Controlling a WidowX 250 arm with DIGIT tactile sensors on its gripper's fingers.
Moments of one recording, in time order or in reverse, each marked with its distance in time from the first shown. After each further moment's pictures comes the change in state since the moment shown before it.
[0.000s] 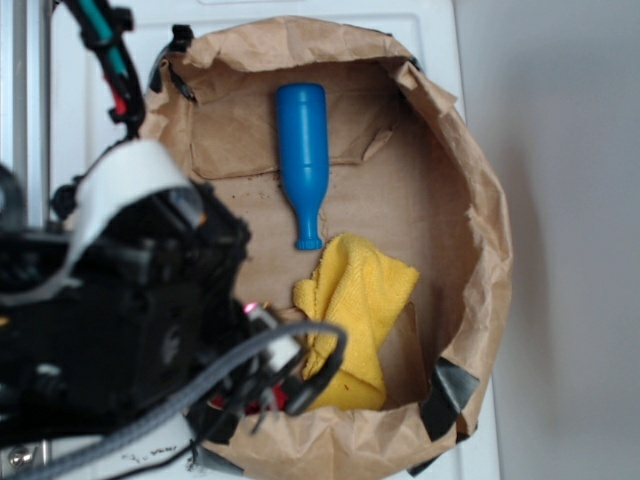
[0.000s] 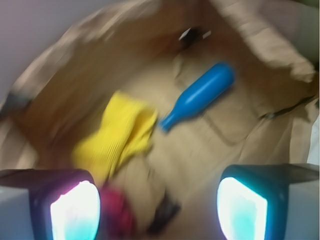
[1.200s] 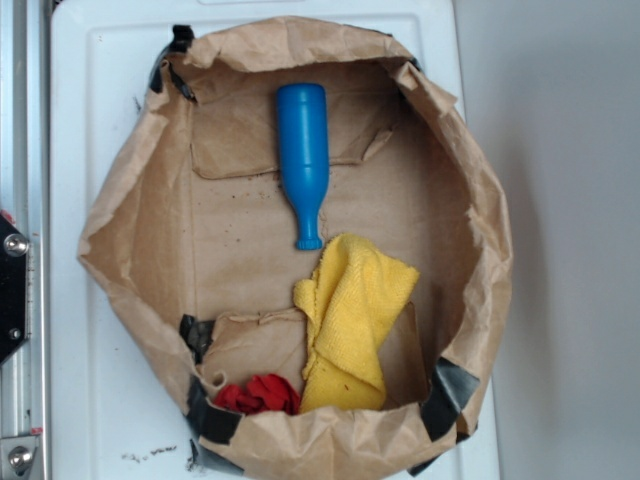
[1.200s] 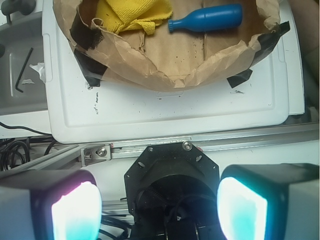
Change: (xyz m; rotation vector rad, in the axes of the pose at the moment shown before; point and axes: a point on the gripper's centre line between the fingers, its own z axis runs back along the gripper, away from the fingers) arm -0.059 0.063 0.110 -0.050 0.415 -0.742
